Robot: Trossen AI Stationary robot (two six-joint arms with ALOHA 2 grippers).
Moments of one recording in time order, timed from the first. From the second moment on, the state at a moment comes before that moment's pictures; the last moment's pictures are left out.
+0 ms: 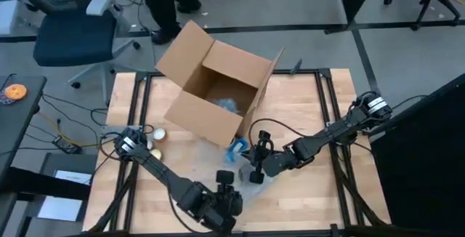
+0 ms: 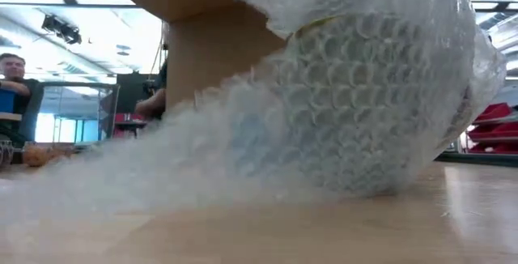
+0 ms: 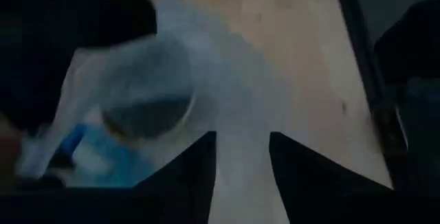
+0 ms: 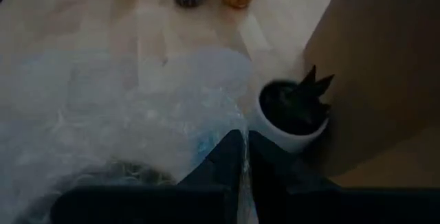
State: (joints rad) left arm -0.67 2.10 2.08 -1.10 -0.52 -0.38; right arm 0.45 1.60 1.04 -0.11 0.65 0.30
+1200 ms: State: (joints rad) left arm -0.53 2.10 1.77 -0.75 -0.68 -0.51; right arm 0.51 1.53 1.25 -0.30 0.48 0.23
